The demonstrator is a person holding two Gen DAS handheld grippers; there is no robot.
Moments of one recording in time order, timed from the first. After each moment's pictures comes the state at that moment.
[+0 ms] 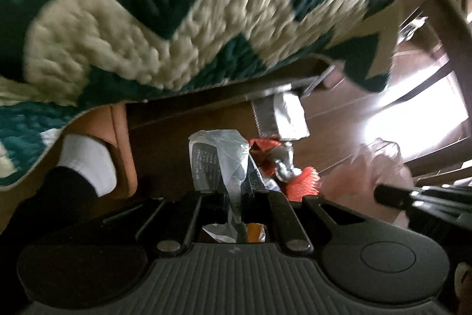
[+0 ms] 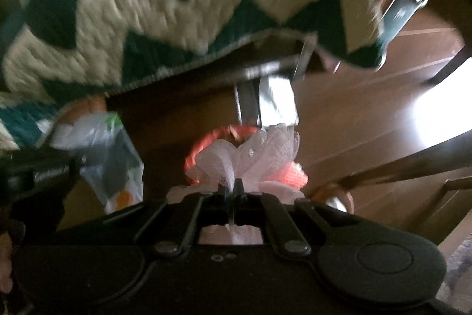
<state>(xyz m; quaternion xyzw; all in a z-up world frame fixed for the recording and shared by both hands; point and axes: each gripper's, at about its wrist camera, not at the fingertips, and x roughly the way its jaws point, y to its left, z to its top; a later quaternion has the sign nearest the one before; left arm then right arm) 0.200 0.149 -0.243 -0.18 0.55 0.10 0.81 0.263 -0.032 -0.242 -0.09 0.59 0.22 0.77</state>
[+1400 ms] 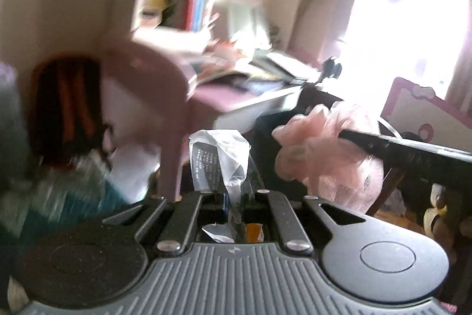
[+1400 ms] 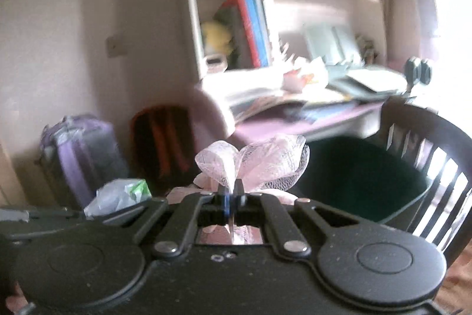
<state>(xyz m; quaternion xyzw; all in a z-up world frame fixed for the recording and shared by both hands) 0.240 -0.106 0.162 -0.07 0.24 -0.11 0.96 0.273 -0.308 0.157 0.03 0.20 0.21 0.96</state>
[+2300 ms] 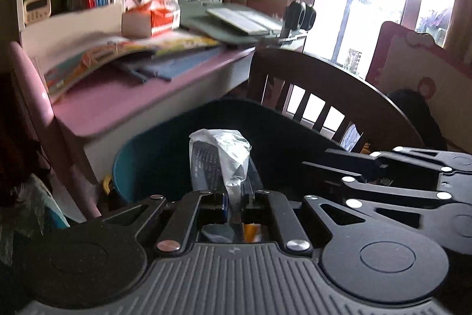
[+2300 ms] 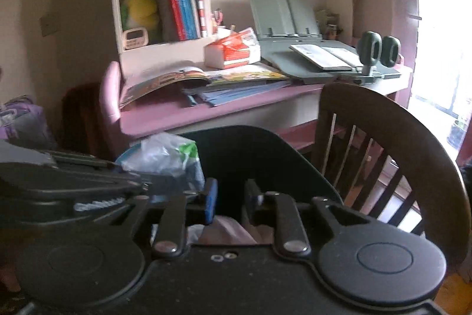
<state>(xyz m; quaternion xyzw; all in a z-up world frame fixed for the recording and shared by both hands) 0.412 -0.272 0.134 -0.01 0.33 -0.15 0.93 0.403 -0.413 0.118 -0.01 0.26 0.17 0.95</state>
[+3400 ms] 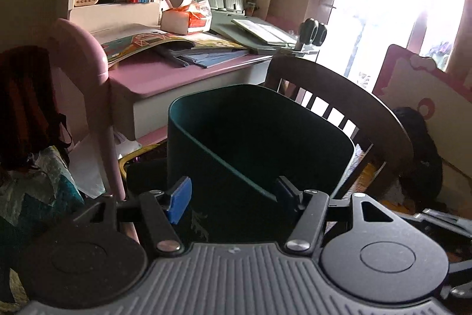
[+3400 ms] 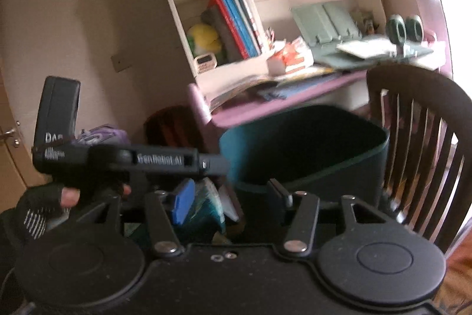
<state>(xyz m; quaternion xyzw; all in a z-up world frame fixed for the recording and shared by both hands) 0.315 -0.223 0.131 -0.05 0.30 -0.12 0.95 0.277 -0.433 0.107 0.11 0.23 0.29 0.92</state>
